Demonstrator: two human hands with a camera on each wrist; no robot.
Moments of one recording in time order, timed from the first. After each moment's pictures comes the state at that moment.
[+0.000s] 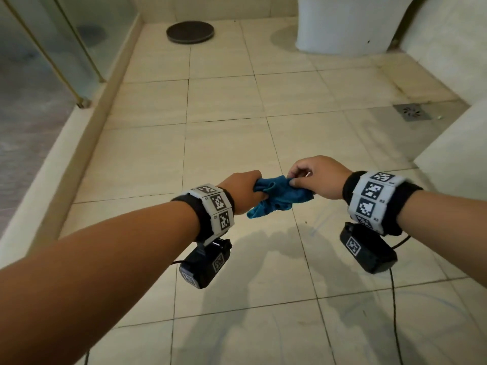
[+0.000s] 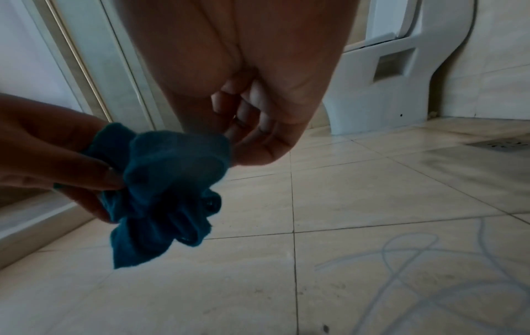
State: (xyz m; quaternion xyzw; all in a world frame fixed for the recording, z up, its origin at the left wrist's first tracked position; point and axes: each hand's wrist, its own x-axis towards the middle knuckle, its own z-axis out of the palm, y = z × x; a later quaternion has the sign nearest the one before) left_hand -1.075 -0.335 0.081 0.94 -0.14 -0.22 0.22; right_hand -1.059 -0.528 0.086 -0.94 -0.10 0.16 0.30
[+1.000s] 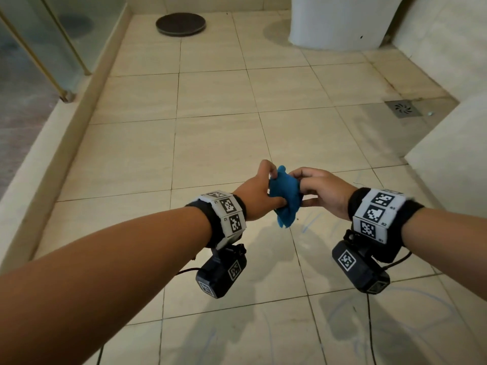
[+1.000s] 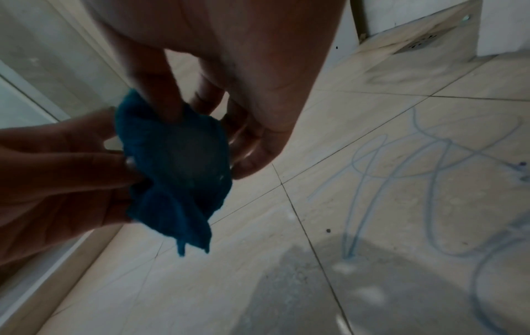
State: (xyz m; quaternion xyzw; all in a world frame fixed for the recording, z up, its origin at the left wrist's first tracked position) left_hand -1.085 -0.372 0.061 0.87 -0.12 -0.23 0.43; right_hand -1.083 -0.544 0.067 -0.75 0.06 0.26 0.60
